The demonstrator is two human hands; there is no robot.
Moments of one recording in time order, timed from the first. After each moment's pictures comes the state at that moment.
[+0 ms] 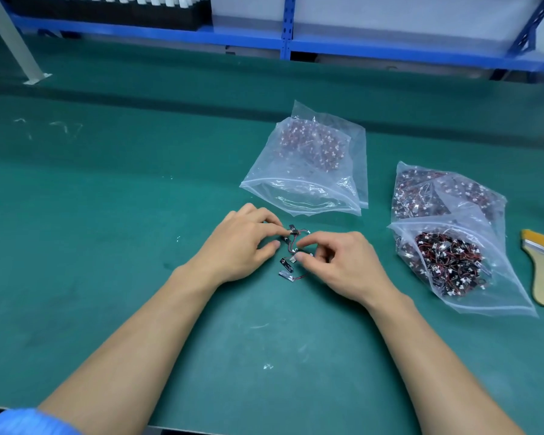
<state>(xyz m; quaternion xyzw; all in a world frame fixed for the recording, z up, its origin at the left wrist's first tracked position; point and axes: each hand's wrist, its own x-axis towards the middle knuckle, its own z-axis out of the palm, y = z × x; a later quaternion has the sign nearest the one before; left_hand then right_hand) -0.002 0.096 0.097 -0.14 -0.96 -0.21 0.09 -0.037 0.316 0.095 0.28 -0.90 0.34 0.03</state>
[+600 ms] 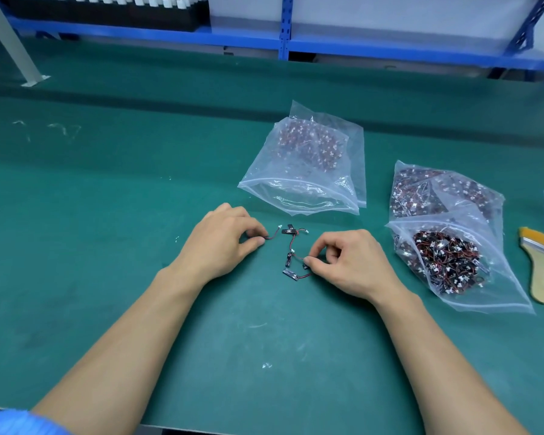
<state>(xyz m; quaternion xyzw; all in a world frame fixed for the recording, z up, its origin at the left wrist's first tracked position) 0.003 0.079 0.098 -0.06 -0.97 -0.21 0.12 -0.041 0.329 0.099 0.26 -0.92 0.30 0.01</state>
